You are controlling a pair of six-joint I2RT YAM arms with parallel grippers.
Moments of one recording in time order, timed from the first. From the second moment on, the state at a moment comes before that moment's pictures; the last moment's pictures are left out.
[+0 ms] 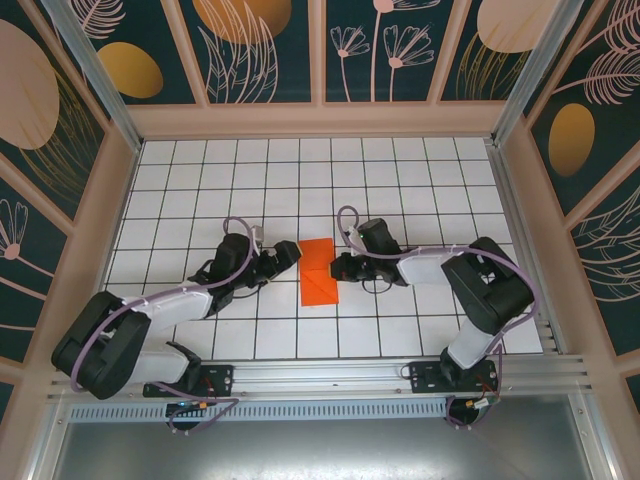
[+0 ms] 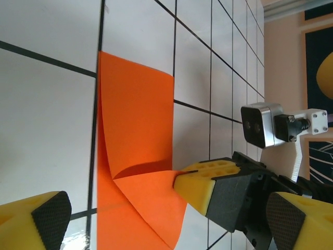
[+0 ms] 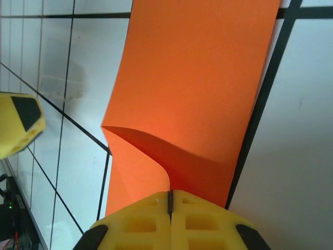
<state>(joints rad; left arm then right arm) -0.55 1.33 0.41 0.37 0.34 -1.07 0.62 1.67 0.66 0.17 -0.52 0.61</state>
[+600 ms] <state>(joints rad) -0.65 1.49 0.44 0.49 0.39 -1.09 0.58 1.57 0.57 0.28 -0.52 0.71</state>
